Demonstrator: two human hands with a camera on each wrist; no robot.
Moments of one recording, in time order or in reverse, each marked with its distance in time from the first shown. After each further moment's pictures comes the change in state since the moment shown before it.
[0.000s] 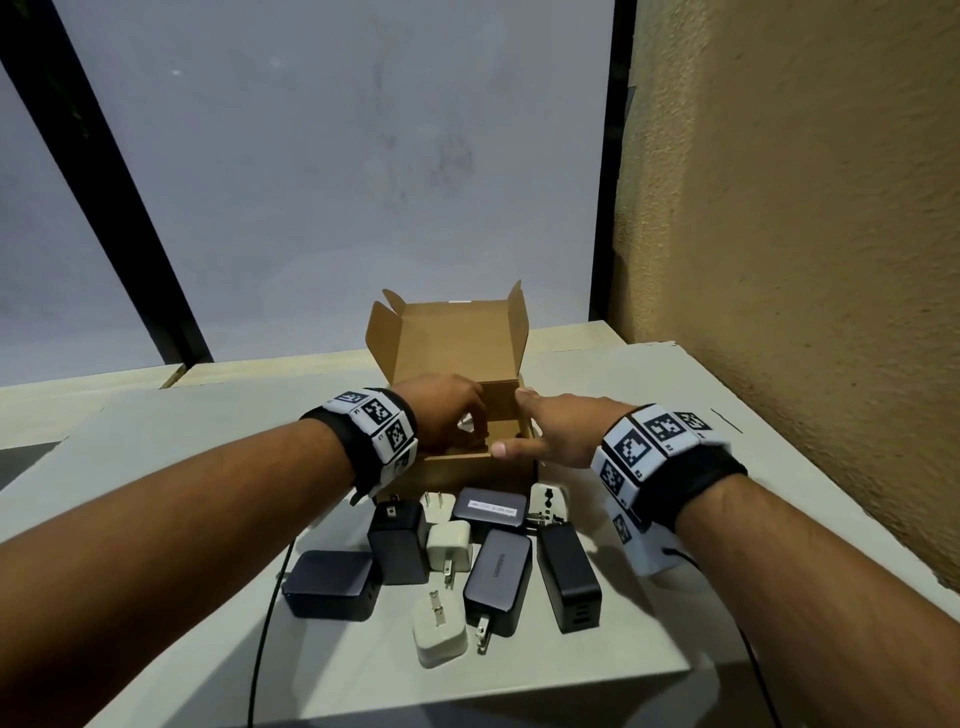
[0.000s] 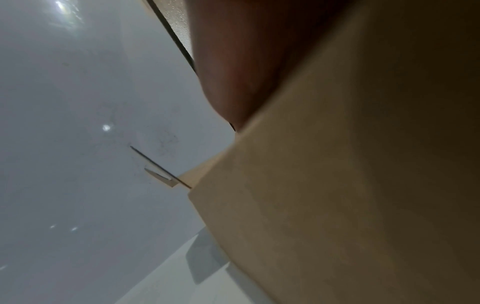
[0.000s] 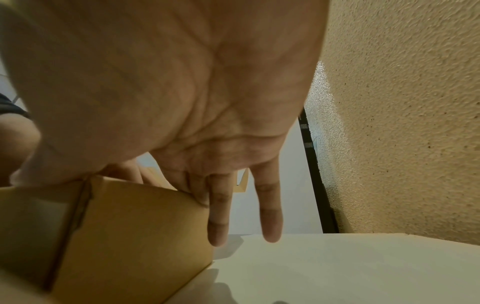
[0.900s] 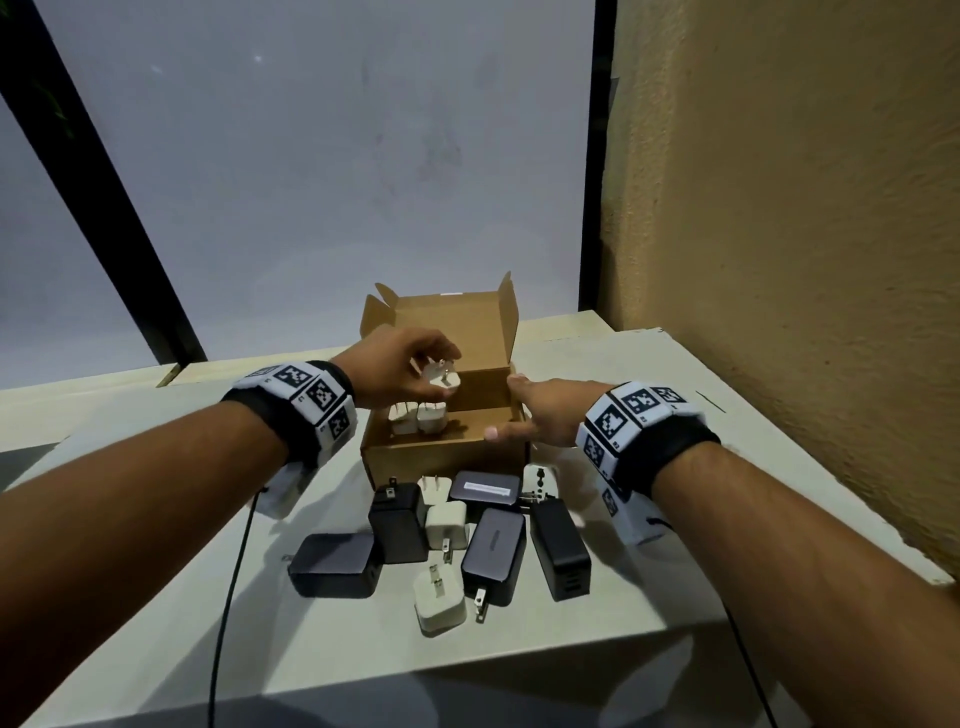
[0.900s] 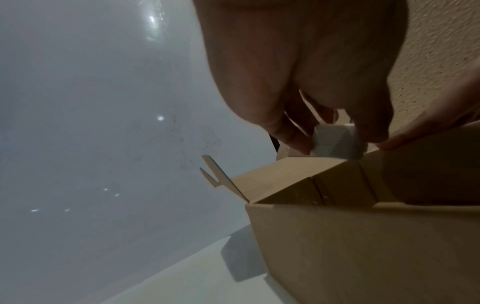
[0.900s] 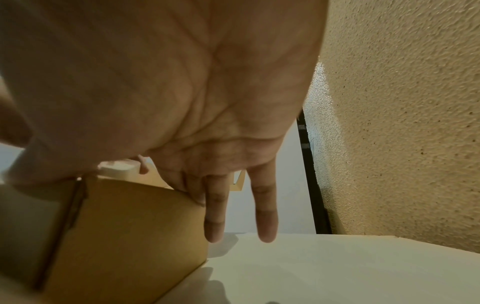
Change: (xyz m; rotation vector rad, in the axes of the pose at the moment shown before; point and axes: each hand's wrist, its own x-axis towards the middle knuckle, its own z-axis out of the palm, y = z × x) left_hand -0.035 -0.024 -0.023 -0.405 0.282 -0.081; right_hand -0.001 -0.004 -0.001 -0.016 -0.013 0.036
